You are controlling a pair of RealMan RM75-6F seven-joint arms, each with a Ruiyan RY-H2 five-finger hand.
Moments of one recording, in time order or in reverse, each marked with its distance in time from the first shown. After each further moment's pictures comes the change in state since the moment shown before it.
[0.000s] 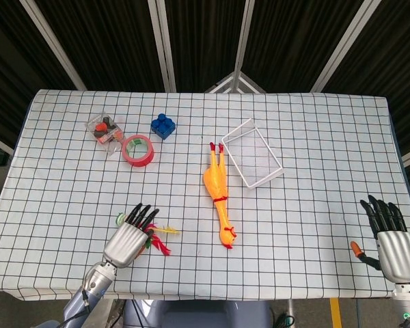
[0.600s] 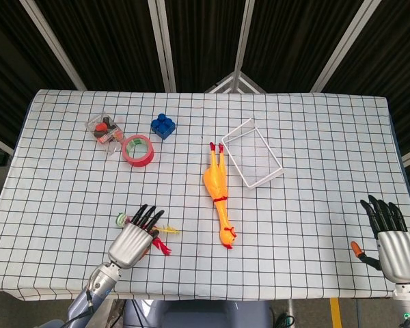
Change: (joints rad) left arm 0.006 -0.021 -0.015 0.006 0.022 -0.023 0.015; right arm 0.000 0.000 -0.001 0.003 -0.003 0.002 0.003
